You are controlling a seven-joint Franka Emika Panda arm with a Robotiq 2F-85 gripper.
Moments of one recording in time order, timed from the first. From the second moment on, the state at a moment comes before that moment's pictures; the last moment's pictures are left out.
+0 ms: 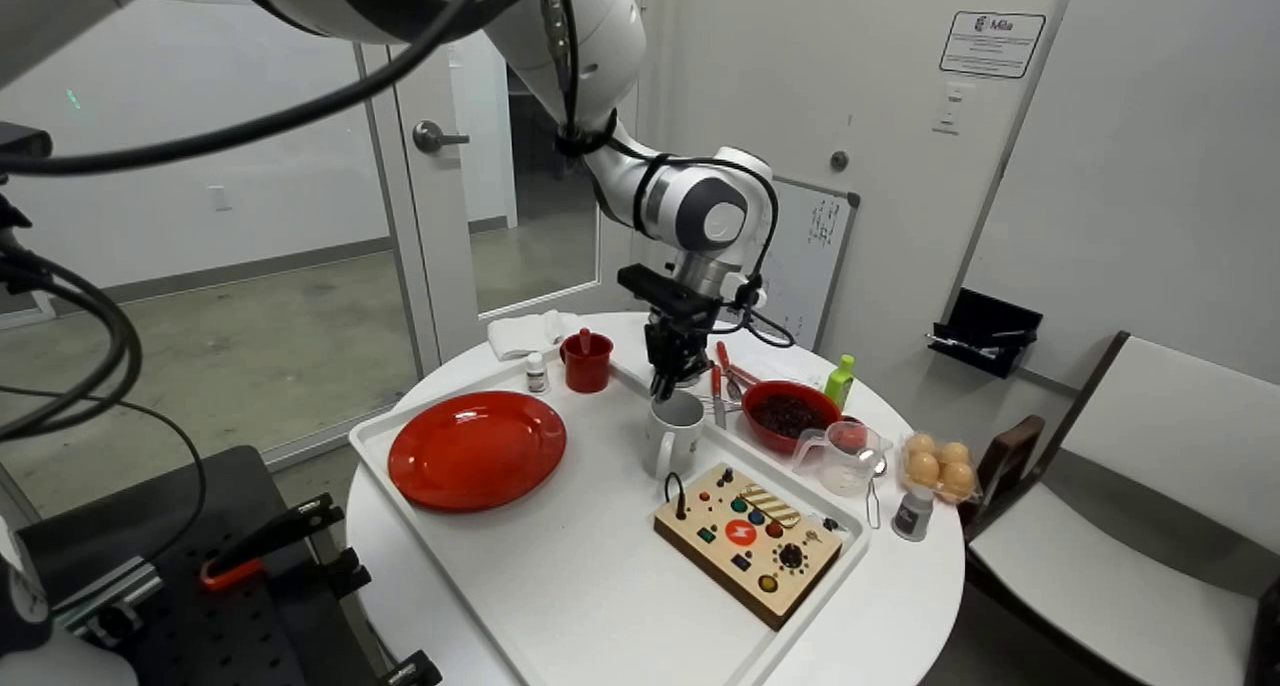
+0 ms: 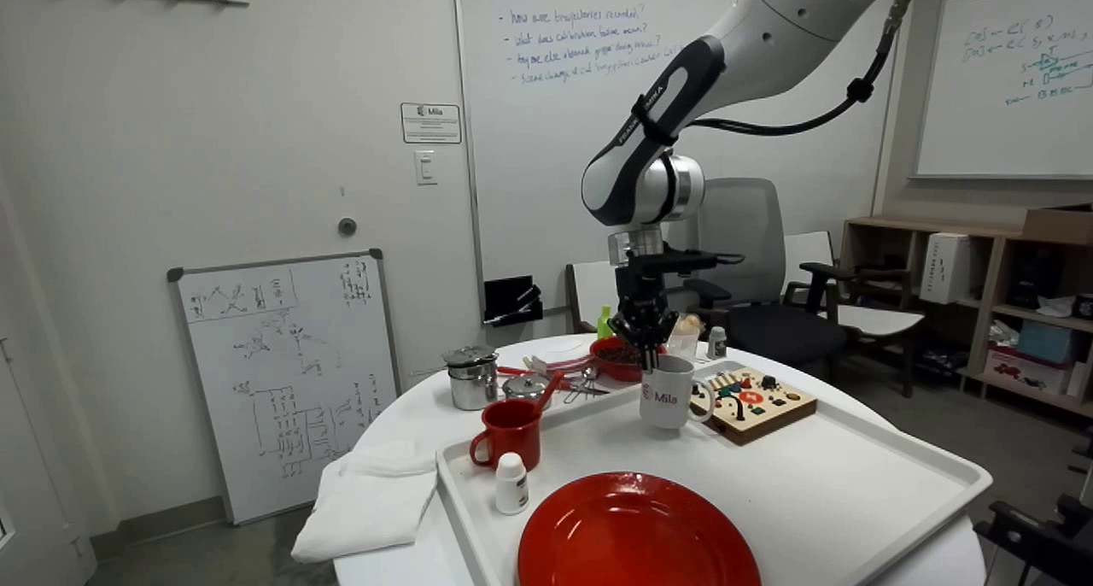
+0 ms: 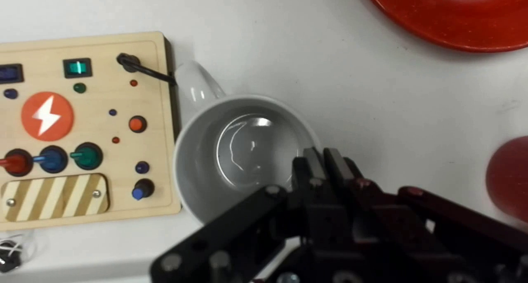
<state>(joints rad) 0.07 0.99 -0.03 -1.37 0.10 2.07 0.08</state>
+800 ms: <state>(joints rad) 0.10 1.00 -0.04 -1.37 0.05 2.07 0.17</state>
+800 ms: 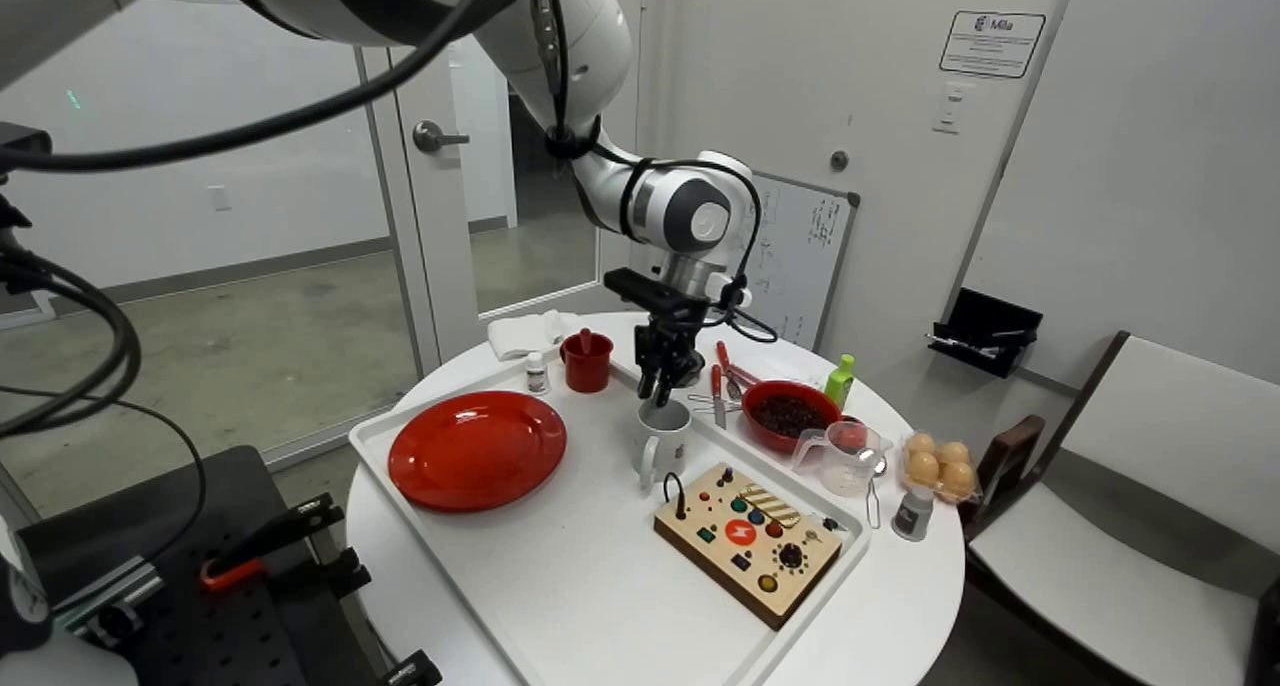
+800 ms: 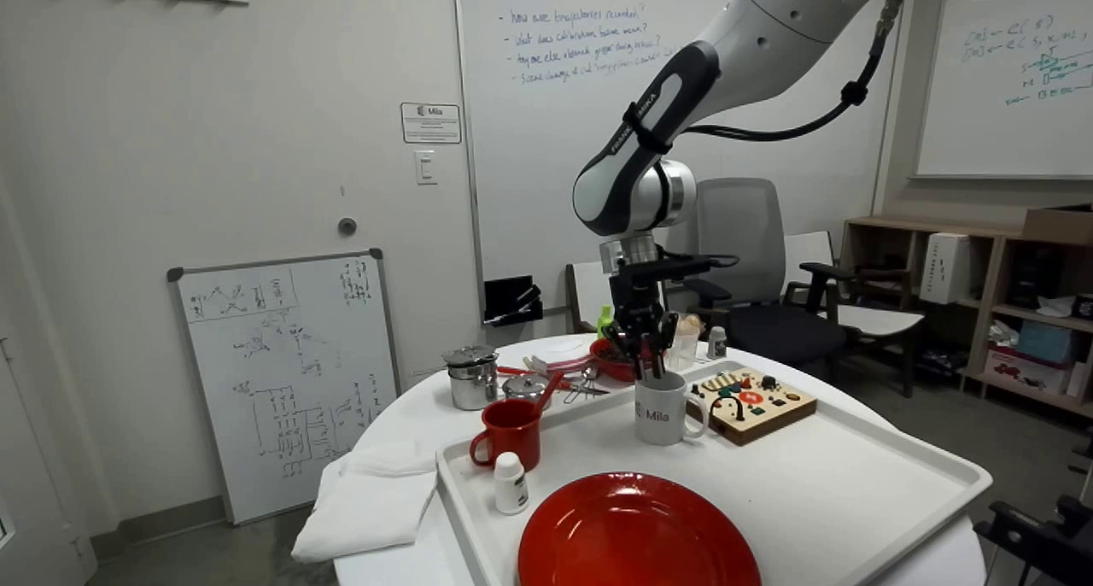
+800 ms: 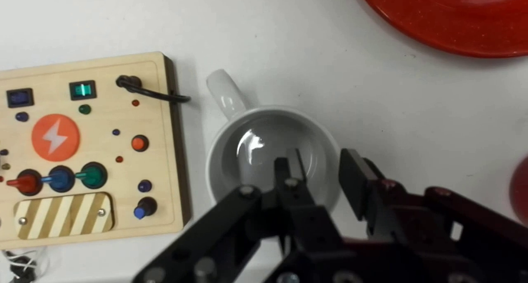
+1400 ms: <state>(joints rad) 0.06 0.99 0.03 -1.38 0.08 2.03 0.10</state>
